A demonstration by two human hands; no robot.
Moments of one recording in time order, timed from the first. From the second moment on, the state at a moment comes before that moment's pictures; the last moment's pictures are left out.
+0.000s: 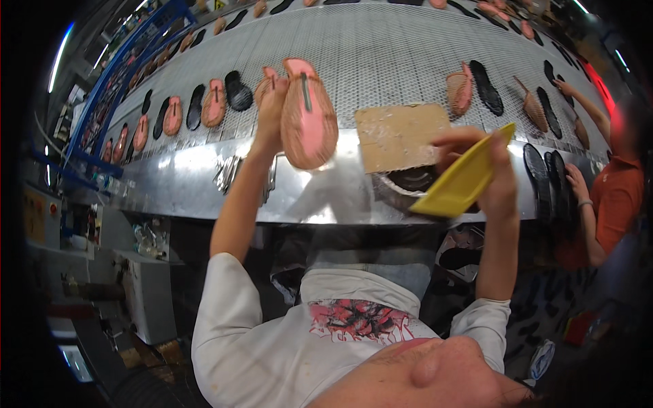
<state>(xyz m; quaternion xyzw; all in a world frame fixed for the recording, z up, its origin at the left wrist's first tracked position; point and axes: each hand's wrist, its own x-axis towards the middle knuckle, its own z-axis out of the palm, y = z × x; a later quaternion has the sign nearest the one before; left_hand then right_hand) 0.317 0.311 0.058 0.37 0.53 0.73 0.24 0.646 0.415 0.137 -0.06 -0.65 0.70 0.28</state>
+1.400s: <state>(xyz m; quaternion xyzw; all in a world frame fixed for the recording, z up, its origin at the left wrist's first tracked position) 0.325 0.577 0.139 0.58 0.58 0.47 0.33 0.784 0.594 -0.045 -0.42 -0.48 0.54 0.55</state>
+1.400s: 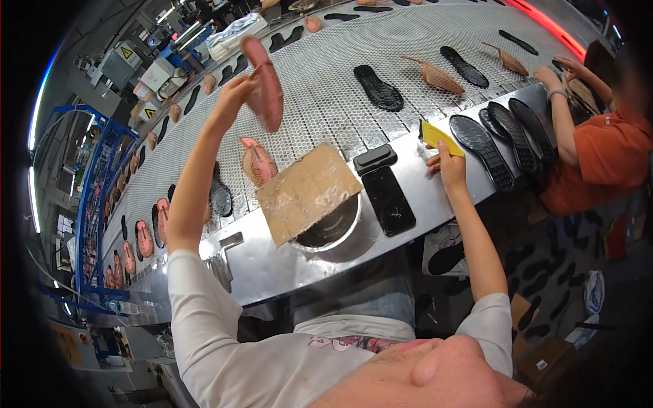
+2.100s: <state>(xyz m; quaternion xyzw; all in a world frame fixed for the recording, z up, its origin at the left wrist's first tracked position) 0.563 0.221 -0.017 0.20 0.23 0.55 0.78 0.646 0.350 0.071 -0.17 -0.35 0.83 0.41</state>
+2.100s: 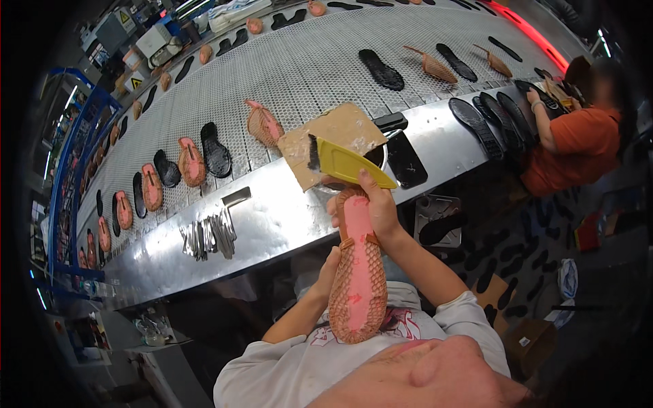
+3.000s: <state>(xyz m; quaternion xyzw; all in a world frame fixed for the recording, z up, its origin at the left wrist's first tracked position) 0.443 0.226 -0.032 0.24 0.53 0.70 0.41 0.670 0.465 0.068 -0.27 -0.80 0.53 0.09</state>
